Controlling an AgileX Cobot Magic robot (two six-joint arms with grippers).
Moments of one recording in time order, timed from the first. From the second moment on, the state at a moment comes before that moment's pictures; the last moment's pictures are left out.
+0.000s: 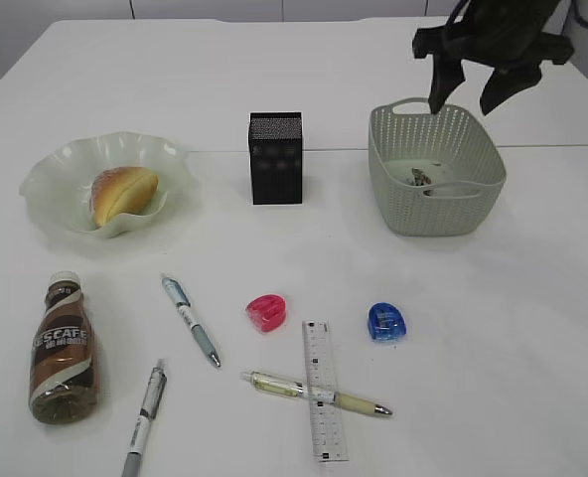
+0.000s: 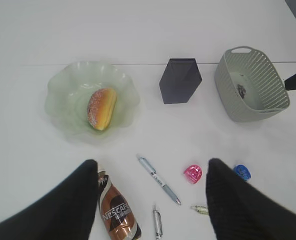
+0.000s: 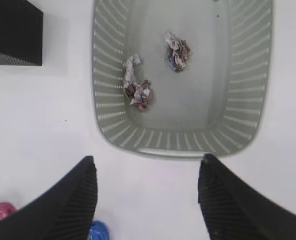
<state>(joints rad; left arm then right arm) -0.09 1.11 -1.64 -0.21 1.27 -0.10 0.14 2.08 -2.06 0.03 1.24 0.13</state>
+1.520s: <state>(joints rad) -0.09 1.50 -1.13 -0.12 1.23 -0.27 0.14 1.52 -1.62 0.09 1.25 0.13</state>
